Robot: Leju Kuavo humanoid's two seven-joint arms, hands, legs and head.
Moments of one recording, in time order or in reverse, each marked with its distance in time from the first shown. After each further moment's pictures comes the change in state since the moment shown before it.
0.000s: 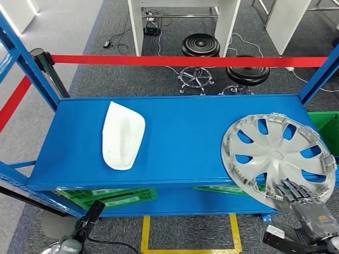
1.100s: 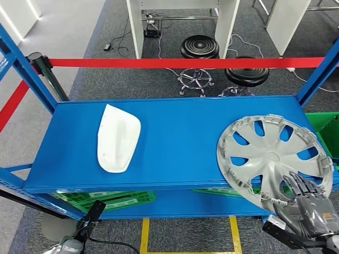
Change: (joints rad) left arm -0.001 -0.006 0.008 0.000 0.008 0.002 -0.002; right arm -0.028 0.107 -0.051 0.050 0.046 -0.138 0.008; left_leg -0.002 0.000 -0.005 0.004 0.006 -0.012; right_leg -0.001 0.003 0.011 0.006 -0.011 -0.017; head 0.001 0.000
